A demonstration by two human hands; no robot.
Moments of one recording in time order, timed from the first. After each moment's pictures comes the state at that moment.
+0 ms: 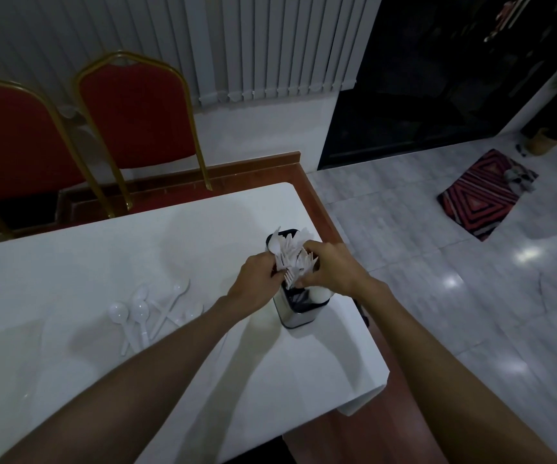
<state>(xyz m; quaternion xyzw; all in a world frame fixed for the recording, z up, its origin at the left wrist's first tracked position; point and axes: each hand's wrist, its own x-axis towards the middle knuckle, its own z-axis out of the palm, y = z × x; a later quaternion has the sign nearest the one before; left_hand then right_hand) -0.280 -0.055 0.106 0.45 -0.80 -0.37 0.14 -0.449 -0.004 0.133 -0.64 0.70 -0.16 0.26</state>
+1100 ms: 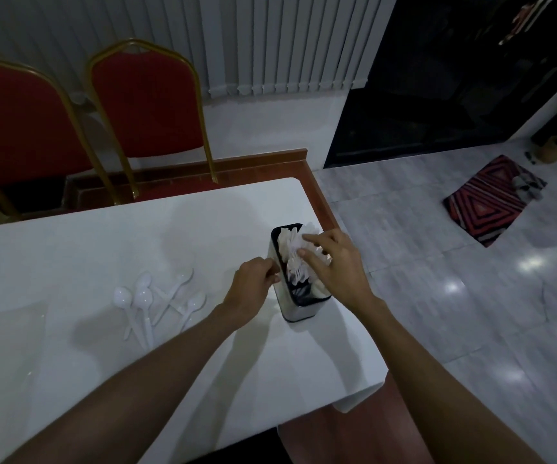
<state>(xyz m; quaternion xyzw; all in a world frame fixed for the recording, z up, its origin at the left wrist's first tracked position) -0.260 -0.045 0.072 0.45 -0.81 -0.31 0.19 -0.436 0.012 0.114 -0.61 0.71 -0.33 0.11</state>
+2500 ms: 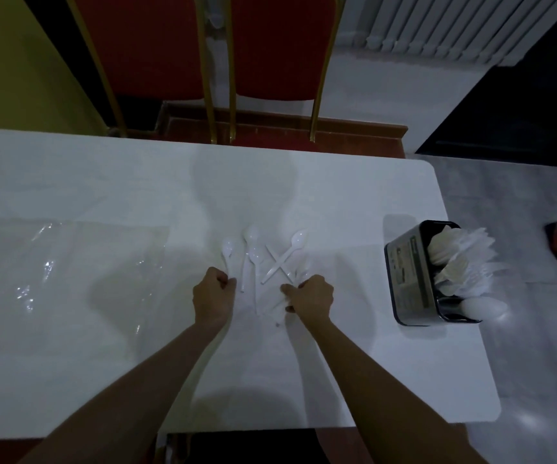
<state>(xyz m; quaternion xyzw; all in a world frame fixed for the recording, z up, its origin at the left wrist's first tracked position) -0.002 -0.040 -0.024 0.79 -0.43 -0.38 0.23 -0.171 -0.037 -0.018 -0.33 0.82 -0.20 0.42</state>
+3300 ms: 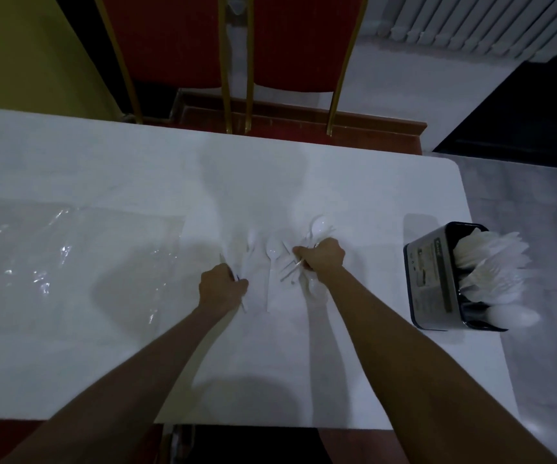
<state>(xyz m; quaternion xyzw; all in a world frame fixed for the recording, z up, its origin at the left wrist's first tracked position) 0.019 -0.054 -0.023 0.77 -0.48 -0.41 0.10 -0.174 -0.111 -0.017 -0.35 0.81 -0.17 0.43</state>
